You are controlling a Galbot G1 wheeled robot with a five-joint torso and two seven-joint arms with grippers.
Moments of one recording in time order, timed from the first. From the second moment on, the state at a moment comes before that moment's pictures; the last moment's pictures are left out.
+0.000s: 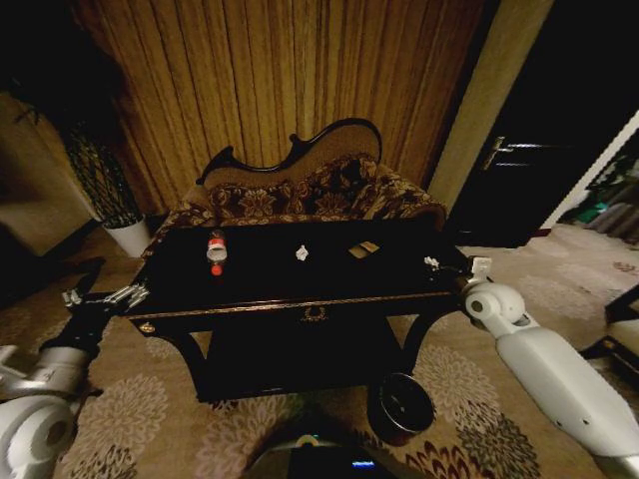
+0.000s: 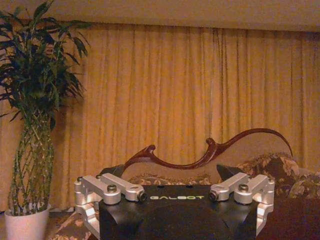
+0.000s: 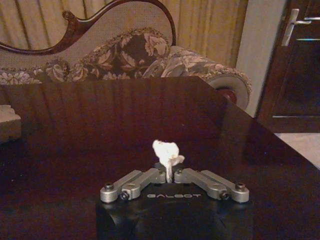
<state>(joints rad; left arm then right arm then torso) 1.70 -1.18 -1.21 -2.39 -0.74 0.28 0.06 -1.02 0.70 0.46 1.79 1.02 -0.57 0.38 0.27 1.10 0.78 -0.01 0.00</state>
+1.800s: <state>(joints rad) 1.68 -1.17 -1.20 -2.36 -0.74 0.27 0.07 -1.48 0.90 0.71 2.31 0.77 -0.33 0.25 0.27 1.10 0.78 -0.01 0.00</state>
